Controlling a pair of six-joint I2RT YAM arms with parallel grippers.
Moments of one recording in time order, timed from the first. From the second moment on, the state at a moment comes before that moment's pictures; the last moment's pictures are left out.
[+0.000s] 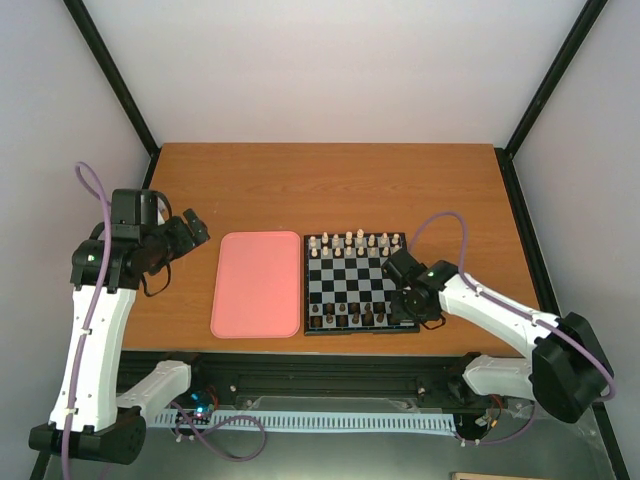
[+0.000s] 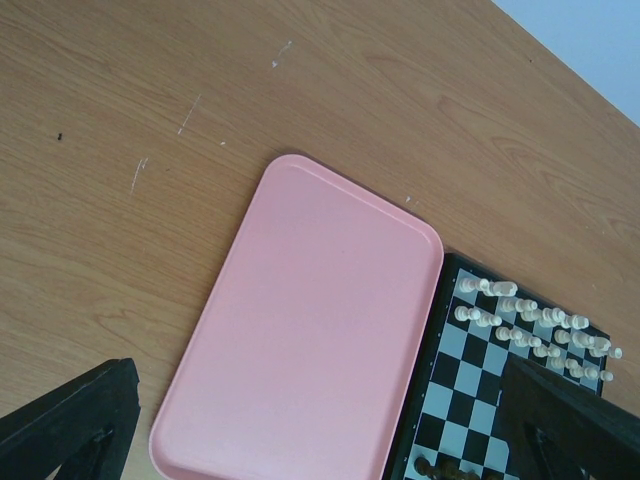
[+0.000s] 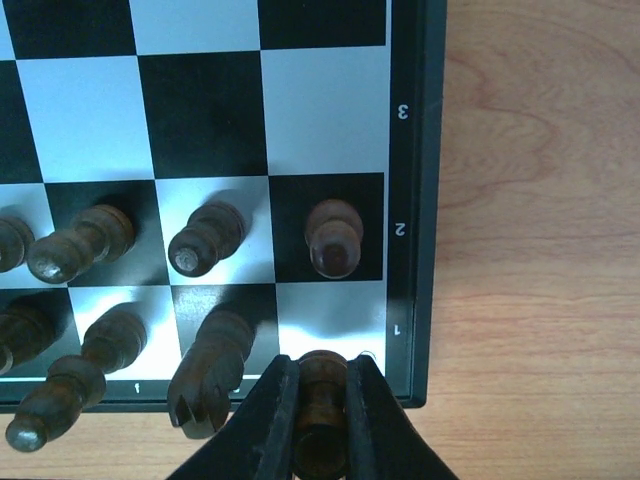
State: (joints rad) left arm -0.07 0.96 1.34 -1.24 0.00 -0.64; right arm 0.67 1.21 0.72 -0.94 0.09 0.69
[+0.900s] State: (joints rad) left arm -0.07 0.97 1.34 -1.24 0.00 -0.64; right arm 0.65 1.25 0.67 -0.86 0.07 0.68
